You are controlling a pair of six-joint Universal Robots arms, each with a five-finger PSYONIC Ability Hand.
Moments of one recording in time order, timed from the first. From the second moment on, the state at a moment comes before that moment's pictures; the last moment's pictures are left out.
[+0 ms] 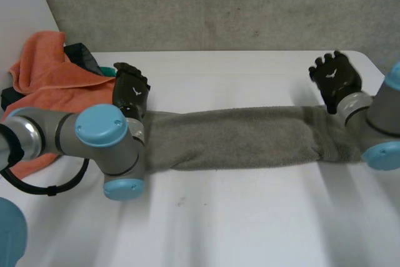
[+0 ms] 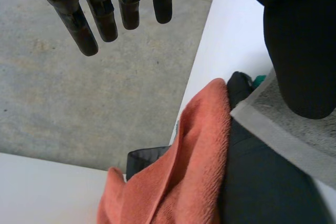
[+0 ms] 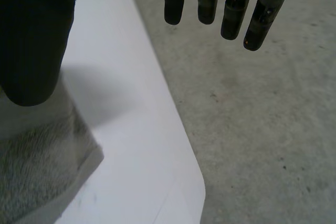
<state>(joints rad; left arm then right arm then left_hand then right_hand) 4.18 -2.34 -1.33 3.74 -1.91 4.18 1.73 -0.88 1.24 -0.30 1.39 2.28 0.19 0.21 0.21 0.21 0.05 0.20 0.22 0.21 0.23 0.07</state>
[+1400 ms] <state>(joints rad) 4.20 -1.97 -1.72 3.73 -1.90 4.00 1.72 -1.11 1.39 -0.24 1.30 2.08 0.19 0.21 0.21 0.21 0.05 0.98 1.18 1.19 1.19 0.98</state>
